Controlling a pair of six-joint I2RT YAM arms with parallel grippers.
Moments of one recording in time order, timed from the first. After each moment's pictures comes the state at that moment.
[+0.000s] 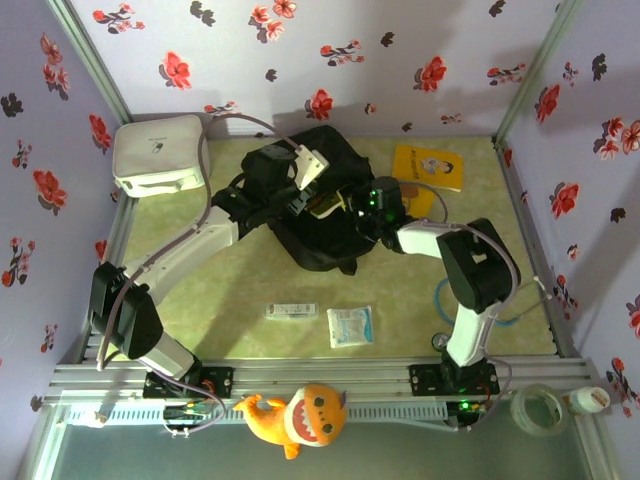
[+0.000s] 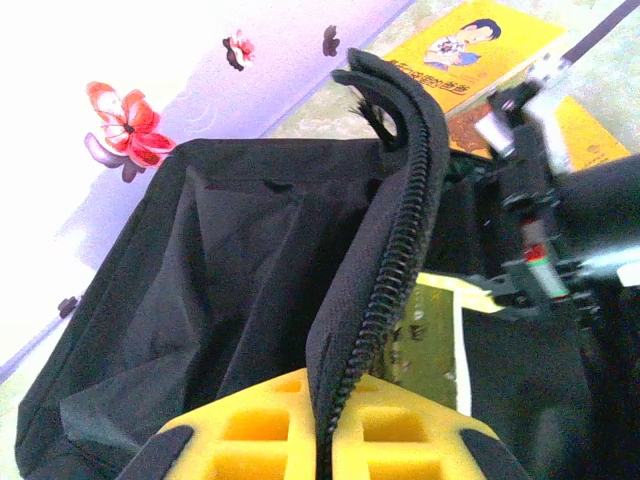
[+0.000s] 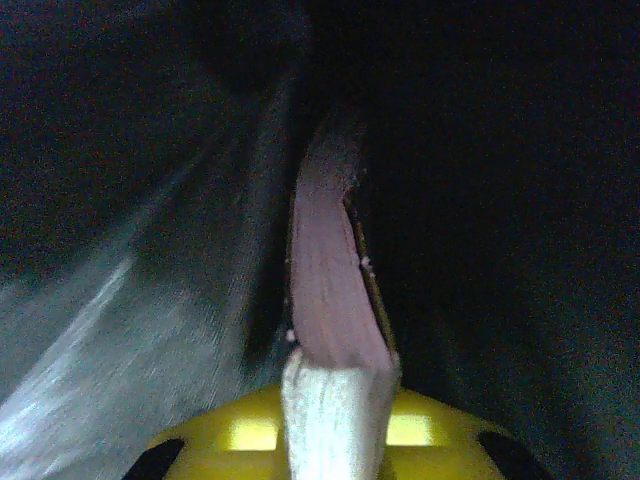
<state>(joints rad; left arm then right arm) -0.69 1.56 1.37 -0.33 -0.06 0.29 0.46 1.86 0.97 0.53 -0.25 1.51</state>
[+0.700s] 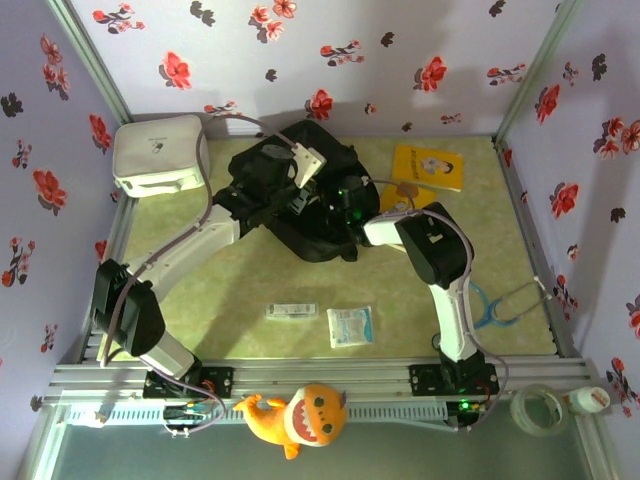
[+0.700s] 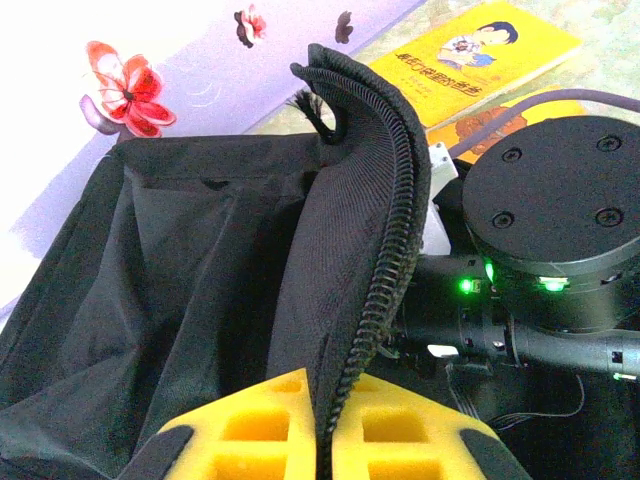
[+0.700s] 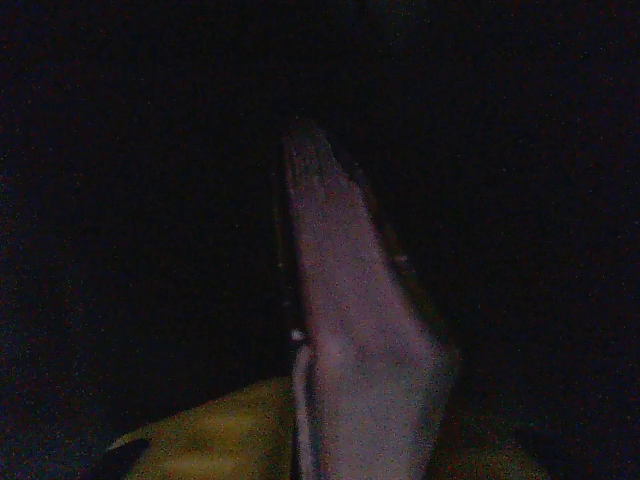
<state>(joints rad) -0.68 1.58 1.37 -0.33 -0.06 0.20 0.56 2.17 1.23 0.63 -0.06 1.56</state>
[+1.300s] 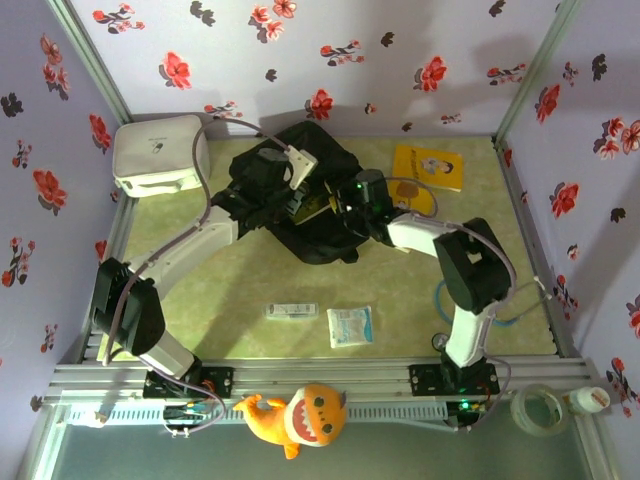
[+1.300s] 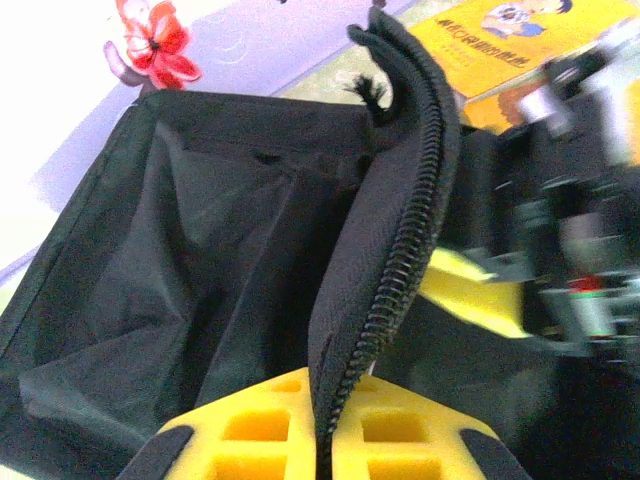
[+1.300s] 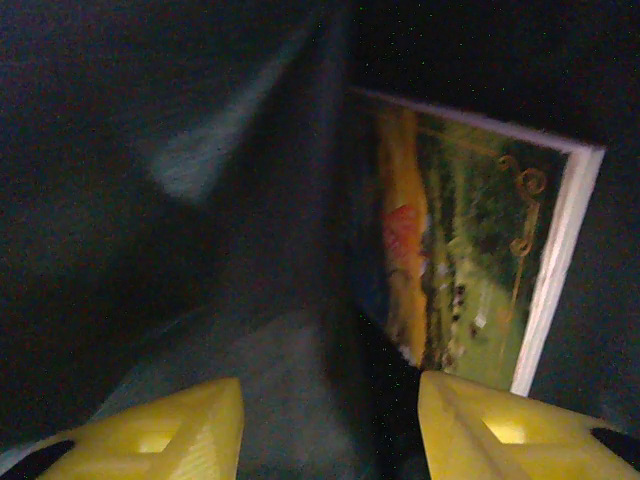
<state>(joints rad) -0.64 1.58 1.32 -0.32 -0.11 0.17 0.52 1.82 1.06 0.35 -0.20 1.54</state>
